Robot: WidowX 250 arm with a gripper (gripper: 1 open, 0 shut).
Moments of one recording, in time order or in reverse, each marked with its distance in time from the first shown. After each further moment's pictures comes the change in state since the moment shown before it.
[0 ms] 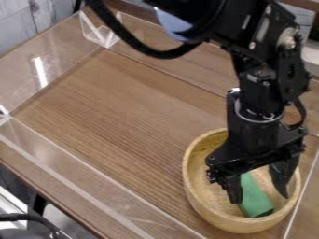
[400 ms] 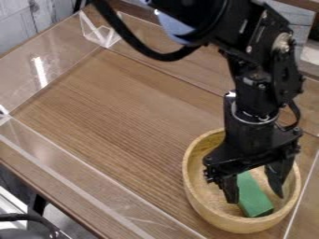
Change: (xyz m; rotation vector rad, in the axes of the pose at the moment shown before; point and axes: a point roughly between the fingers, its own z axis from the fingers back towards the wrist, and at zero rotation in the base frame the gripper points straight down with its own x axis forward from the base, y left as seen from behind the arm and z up) arm 0.005 0.000 -0.006 0.005 0.004 -0.008
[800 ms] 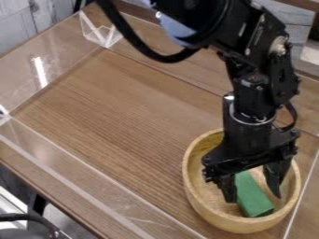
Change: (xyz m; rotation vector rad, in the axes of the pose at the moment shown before) arm 0.004 0.000 -0.005 0.002 0.004 -0.011
